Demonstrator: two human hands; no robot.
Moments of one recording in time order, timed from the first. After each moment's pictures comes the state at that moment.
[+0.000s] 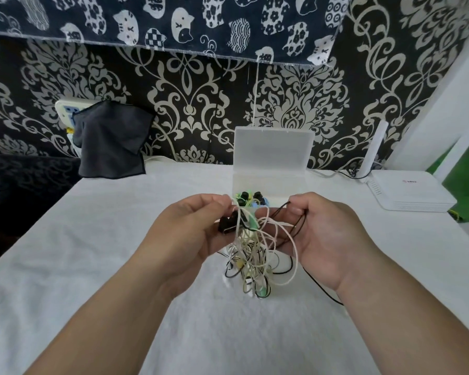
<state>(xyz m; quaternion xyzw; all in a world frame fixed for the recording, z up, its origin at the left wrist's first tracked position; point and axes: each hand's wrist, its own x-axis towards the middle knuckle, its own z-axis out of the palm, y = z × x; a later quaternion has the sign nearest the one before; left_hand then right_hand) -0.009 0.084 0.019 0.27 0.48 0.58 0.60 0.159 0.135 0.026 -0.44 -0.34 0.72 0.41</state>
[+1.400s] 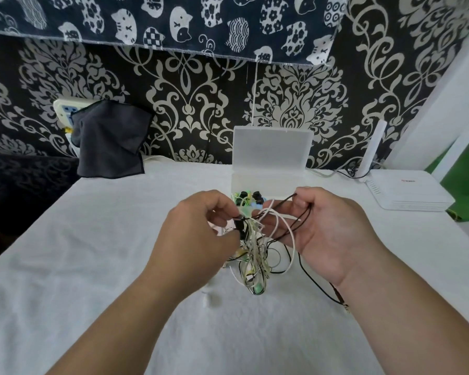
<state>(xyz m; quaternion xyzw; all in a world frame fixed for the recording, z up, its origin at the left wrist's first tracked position) -0.005 0.077 0.011 0.56 0.67 0.42 0.24 0.162 0.139 0.029 -0.41 -0.32 0.73 0.45</state>
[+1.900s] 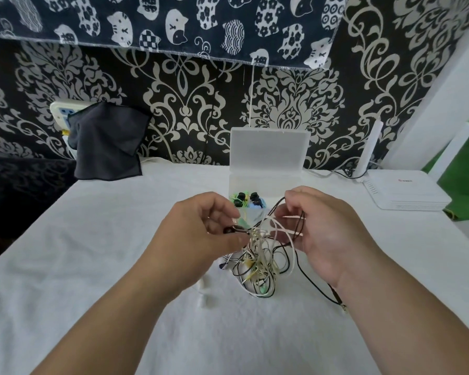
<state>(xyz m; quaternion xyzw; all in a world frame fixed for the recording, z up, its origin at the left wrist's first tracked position) -0.008 0.079 0.018 0.52 0.60 0.45 0.40 0.165 0.139 0.025 -0.49 -0.42 0.62 0.44</state>
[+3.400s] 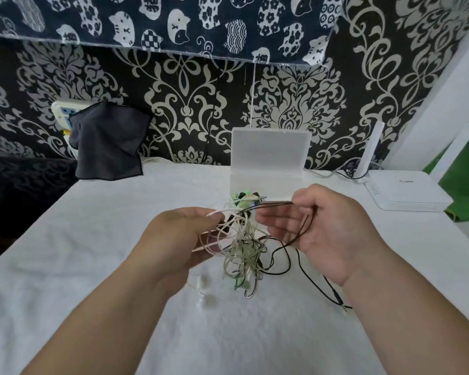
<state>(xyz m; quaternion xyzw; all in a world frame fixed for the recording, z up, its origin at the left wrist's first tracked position) -0.016 0.090 0.008 0.26 0.62 0.51 0.54 0.166 0.128 0.043 -0.45 -0.41 0.69 0.39</state>
